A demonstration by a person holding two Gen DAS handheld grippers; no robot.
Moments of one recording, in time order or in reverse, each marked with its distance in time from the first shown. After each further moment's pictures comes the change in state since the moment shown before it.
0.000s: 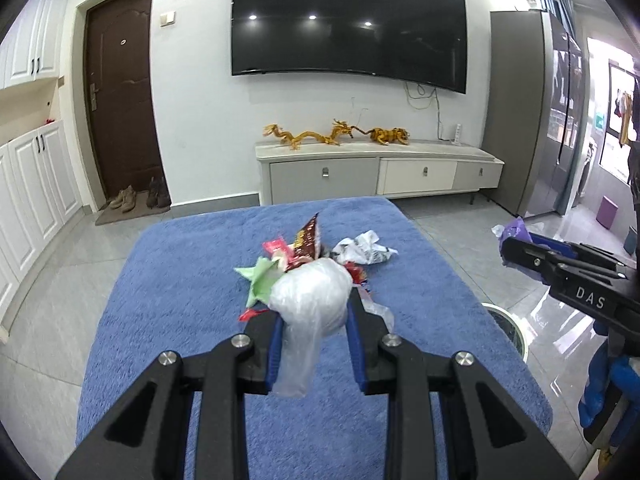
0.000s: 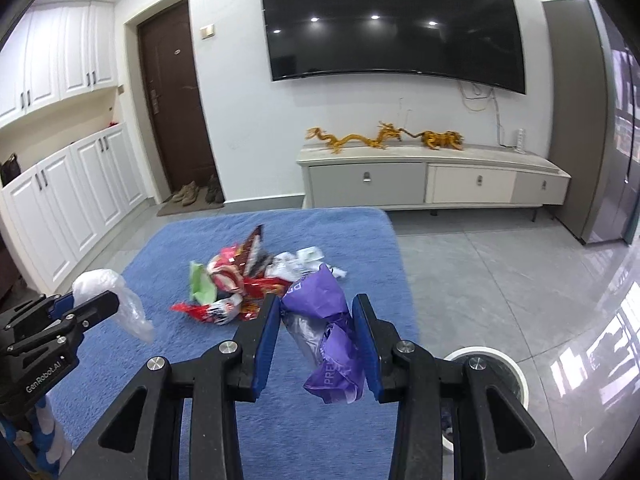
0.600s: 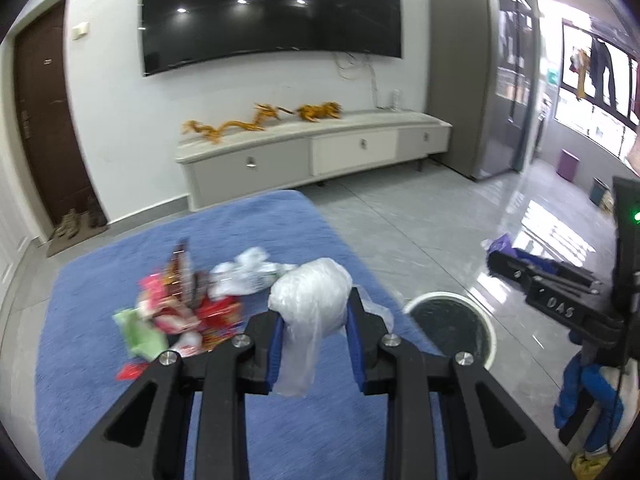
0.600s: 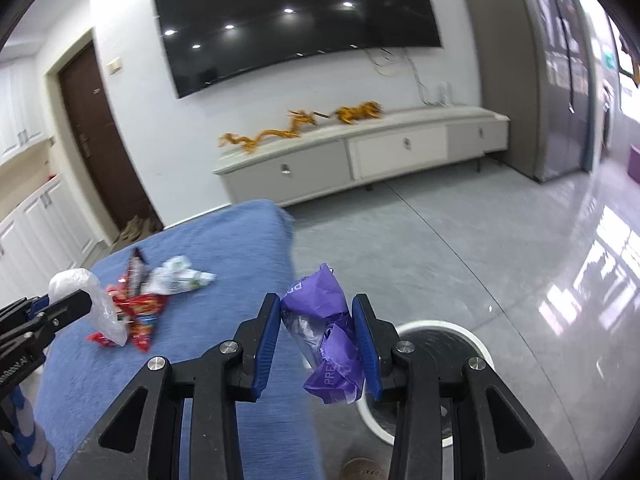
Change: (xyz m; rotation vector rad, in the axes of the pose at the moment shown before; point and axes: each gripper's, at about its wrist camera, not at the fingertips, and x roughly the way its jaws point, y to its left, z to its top) left arm 0.088 -0.125 0.039 0.159 0.093 -0.187; right arm 0.018 -0.153 -0.028 0.247 0.015 -0.142
